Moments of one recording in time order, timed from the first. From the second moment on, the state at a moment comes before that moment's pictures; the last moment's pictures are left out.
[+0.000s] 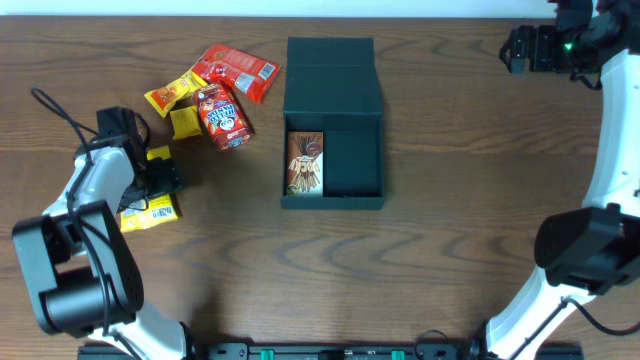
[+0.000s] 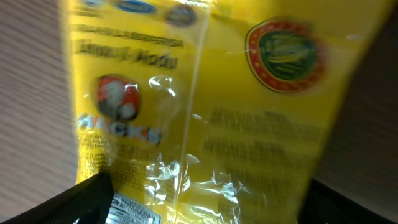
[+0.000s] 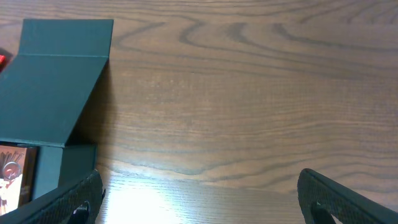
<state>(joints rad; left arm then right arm) 0.26 1.82 1.07 -0.67 -0.09 -0.15 -0.23 2.02 2.21 -1.23 -0.25 -0.17</state>
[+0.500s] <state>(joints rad) 0.27 1.84 1.15 -0.73 -0.08 -0.20 -0.23 2.02 2.21 -1.24 -0.25 -0.17</state>
